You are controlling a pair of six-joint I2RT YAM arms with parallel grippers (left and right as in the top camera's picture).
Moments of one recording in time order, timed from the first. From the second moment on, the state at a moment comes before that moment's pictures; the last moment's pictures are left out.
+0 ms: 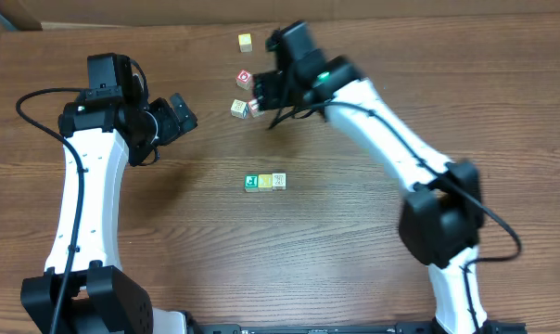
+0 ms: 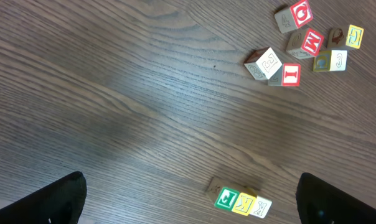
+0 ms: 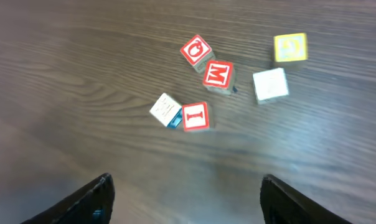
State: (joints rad) left arm 0.13 1.61 1.44 -1.00 0.17 -0.44; right arm 0.60 2.22 2.03 -0.72 -0.06 0.36
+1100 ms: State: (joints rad) left arm 0.13 1.61 1.44 -1.00 0.17 -0.44; right arm 0.64 2.50 2.03 -0.42 0.05 0.34
